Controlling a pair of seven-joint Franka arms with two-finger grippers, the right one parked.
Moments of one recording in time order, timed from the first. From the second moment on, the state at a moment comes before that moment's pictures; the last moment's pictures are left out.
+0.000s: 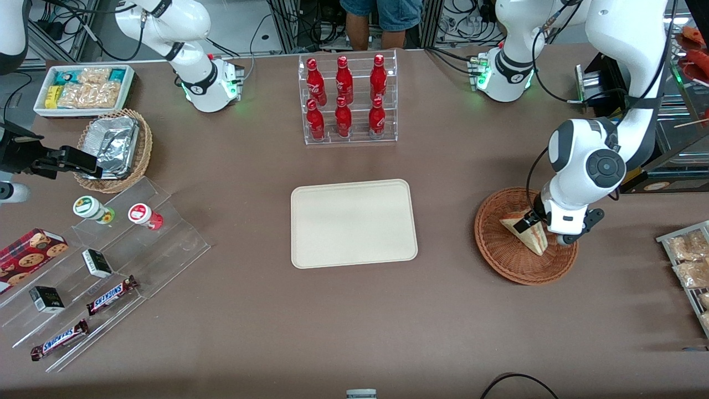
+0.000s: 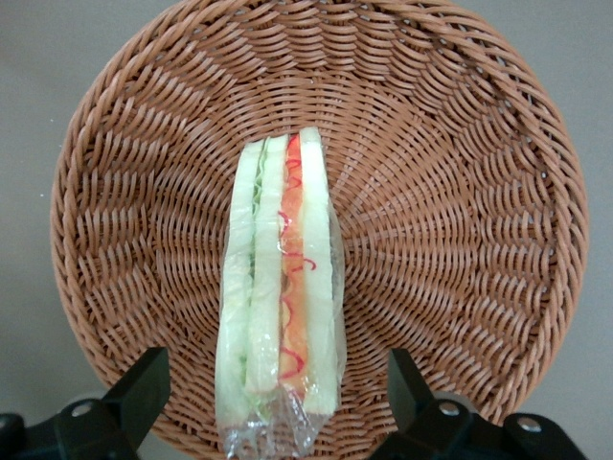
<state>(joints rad) -0.07 0.23 -0.03 -2.19 0.04 2.37 -0.76</state>
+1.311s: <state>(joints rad) -0.07 0.25 -0.02 -2.23 0.02 2.44 -0.77</state>
